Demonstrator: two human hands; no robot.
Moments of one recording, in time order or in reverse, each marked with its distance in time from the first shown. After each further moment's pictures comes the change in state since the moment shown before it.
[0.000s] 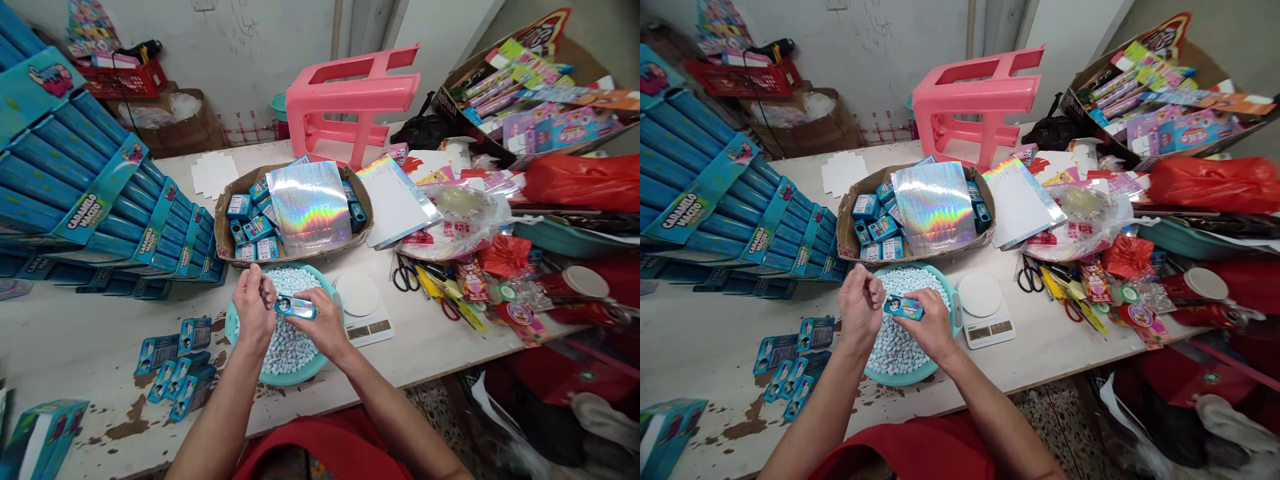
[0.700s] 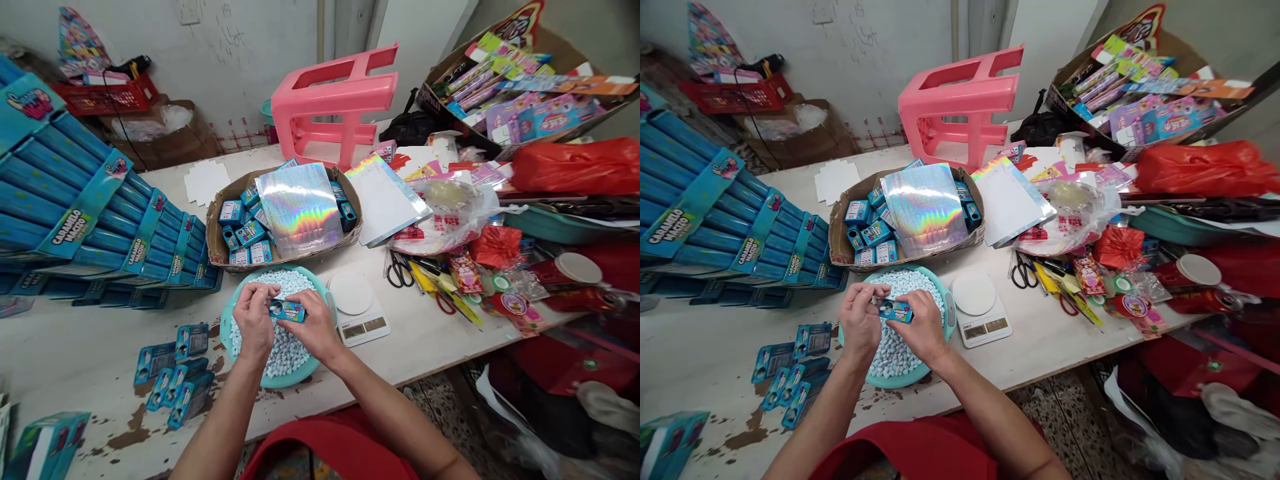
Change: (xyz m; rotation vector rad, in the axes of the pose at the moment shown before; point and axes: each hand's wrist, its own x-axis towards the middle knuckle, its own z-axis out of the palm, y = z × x) left_hand -0.025 -0.018 0.006 0.076 -0.060 0.135; right_hand -0.002 -0.001 -0.014 -0.019 0.004 -0.001
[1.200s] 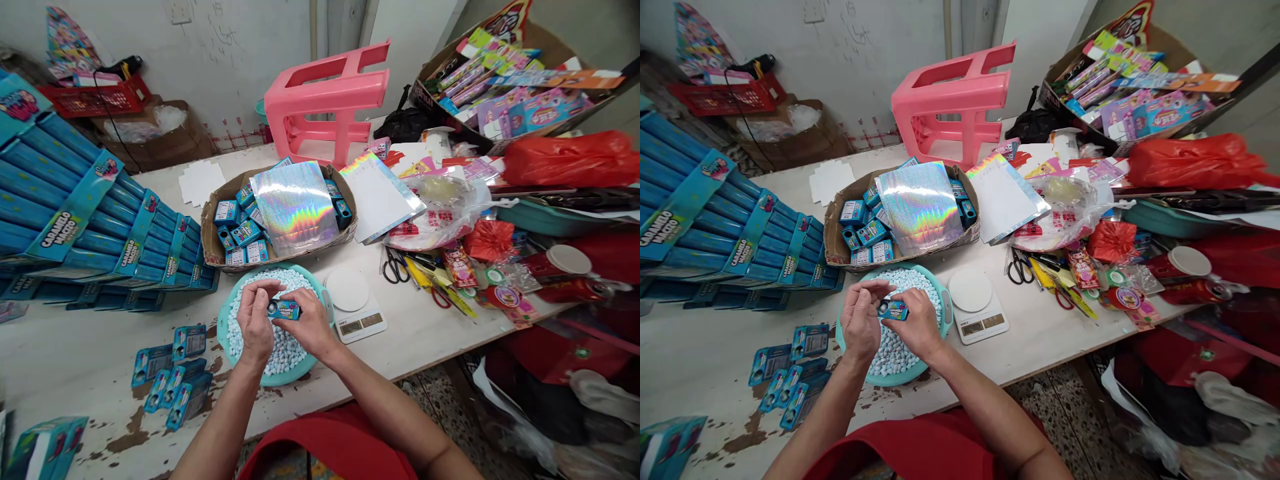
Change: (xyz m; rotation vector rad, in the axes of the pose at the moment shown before) left_hand -0.015 -0.002 0.003 0.064 -0.137 0.072; right_hand 0.000 0.000 0.004 0.008 -0.012 0.056
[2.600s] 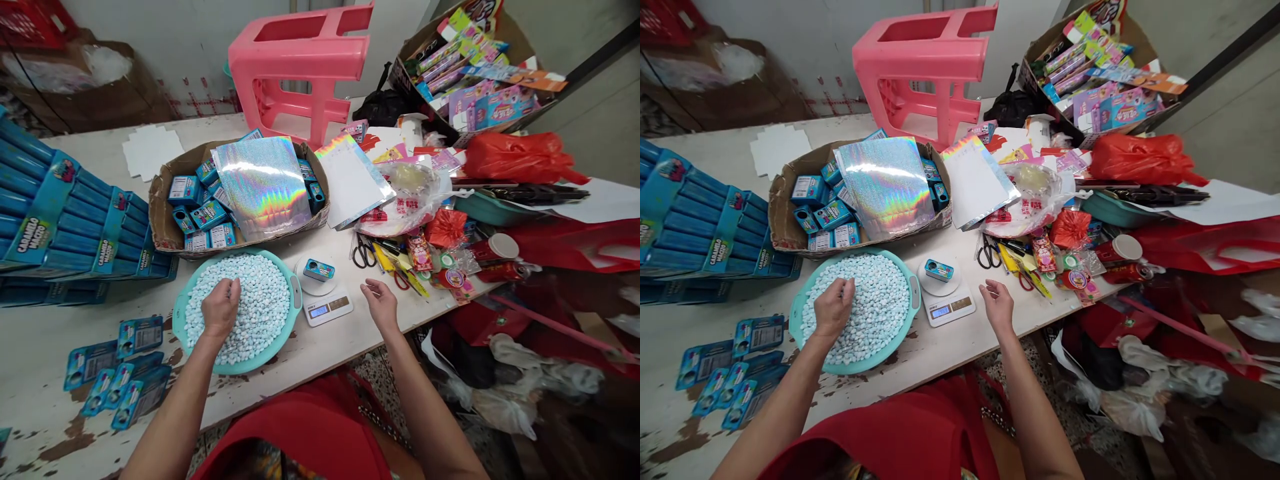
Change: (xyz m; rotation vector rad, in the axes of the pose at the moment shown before) left_hand 0.016 -0.096 -0.054 0.931 -0.029 0.063; right_hand -0.075 0.207 -0.169 -0.066 0.476 0.477
